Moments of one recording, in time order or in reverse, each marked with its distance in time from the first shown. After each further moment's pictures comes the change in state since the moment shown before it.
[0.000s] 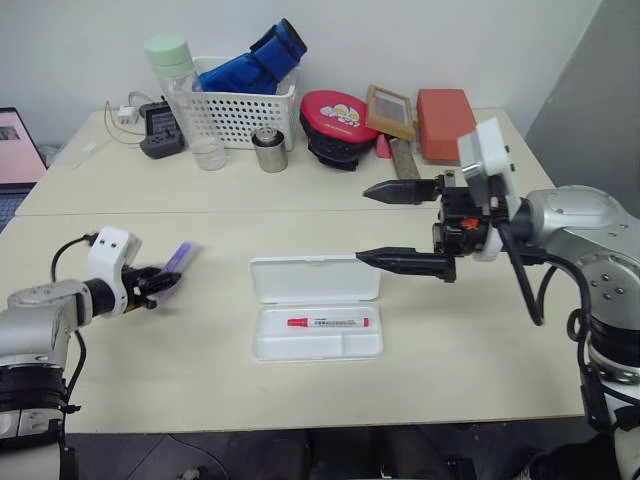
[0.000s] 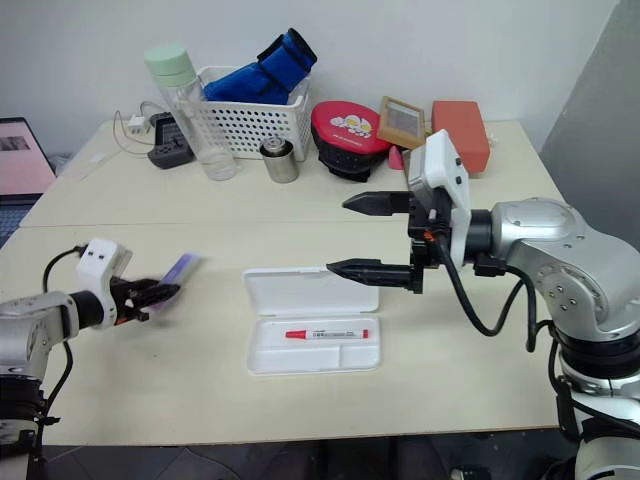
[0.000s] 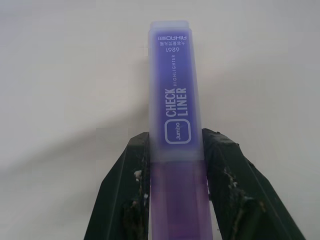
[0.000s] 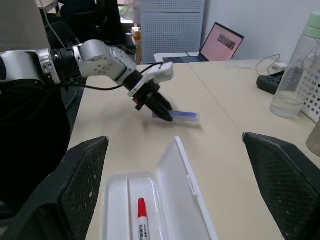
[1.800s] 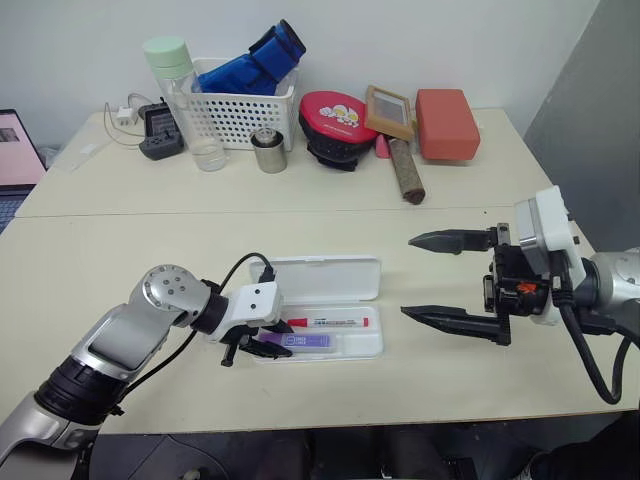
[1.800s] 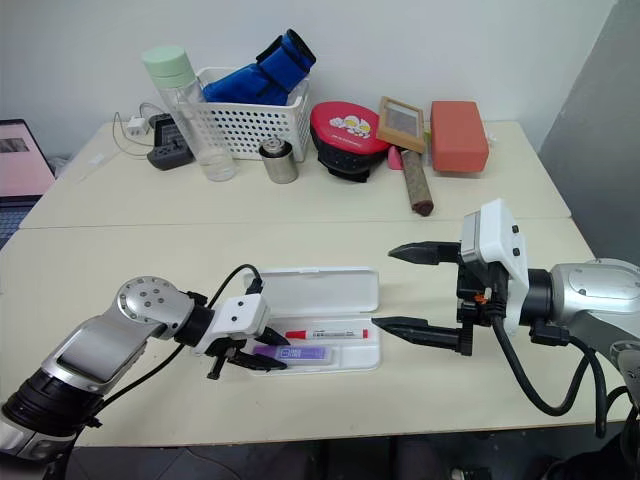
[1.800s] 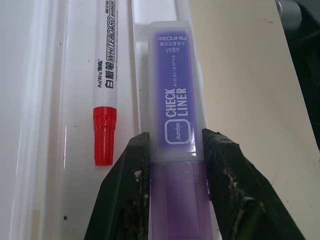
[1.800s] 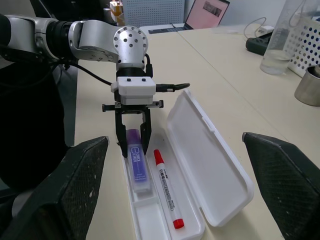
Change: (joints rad) left arm -0.025 0.037 -0.565 -0.340 0.190 -0.290 -0.484; right arm 0.375 -0.237 -0.194 -0.244 0.211 -0.031 -0.137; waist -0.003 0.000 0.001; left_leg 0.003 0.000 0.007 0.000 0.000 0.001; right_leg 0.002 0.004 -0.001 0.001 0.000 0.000
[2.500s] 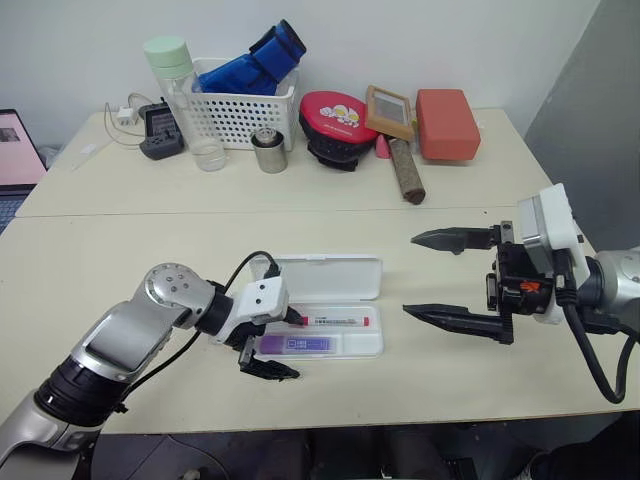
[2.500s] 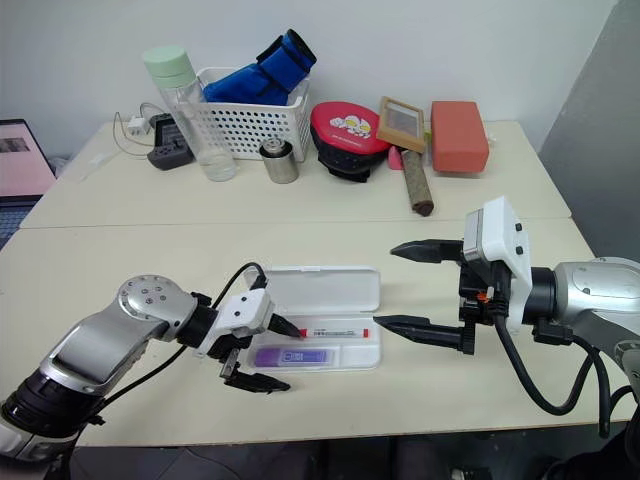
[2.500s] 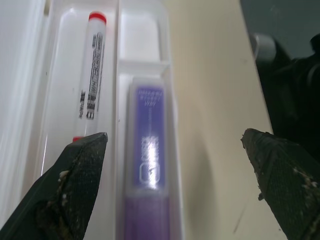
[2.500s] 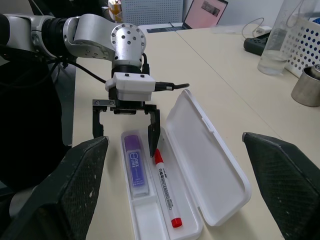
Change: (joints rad) left arm -0.013 -0.014 0.047 -0.125 -0.145 0.208 0.001; right arm 0.000 -0.016 -0.002 0.000 0.009 -0.011 -0.003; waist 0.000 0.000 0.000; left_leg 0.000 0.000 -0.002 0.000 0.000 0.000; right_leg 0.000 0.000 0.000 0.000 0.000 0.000
